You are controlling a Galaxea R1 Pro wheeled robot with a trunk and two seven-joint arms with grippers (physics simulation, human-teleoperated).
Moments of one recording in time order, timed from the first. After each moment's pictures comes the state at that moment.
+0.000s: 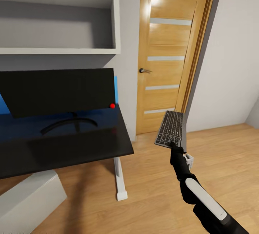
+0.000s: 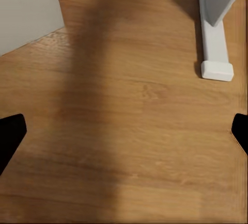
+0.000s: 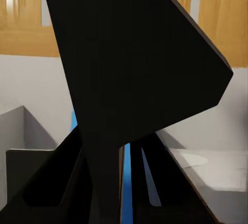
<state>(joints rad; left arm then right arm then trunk) 0.07 0.02 -0.05 -0.76 0.33 -0.29 0.14 -0.39 -0.27 0.54 -1.39 -1.90 -0.52 -0.01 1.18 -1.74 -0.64</state>
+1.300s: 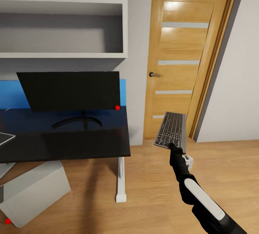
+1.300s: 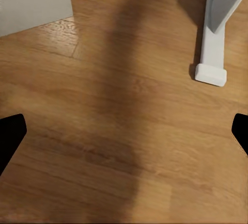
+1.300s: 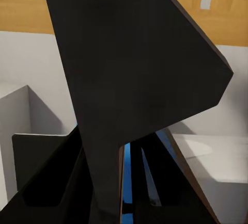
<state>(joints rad) 0.07 0.02 -0.05 -0.76 0.33 -0.29 0.13 -0.39 -0.26 0.54 -1.37 -1.90 -0.52 -0.01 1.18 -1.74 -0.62</state>
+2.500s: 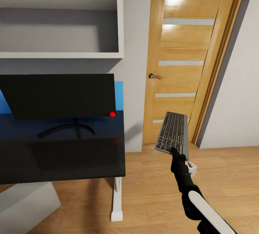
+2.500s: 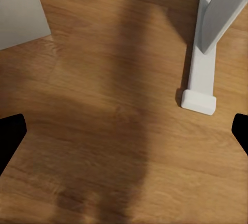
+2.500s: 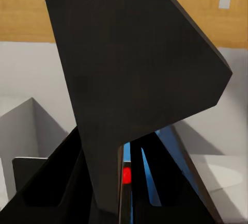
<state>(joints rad) 0.07 0.02 -0.05 -0.75 0.33 -0.29 0.13 -0.28 -0.27 0.53 -1.50 -1.89 -0.55 0.03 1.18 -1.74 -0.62</state>
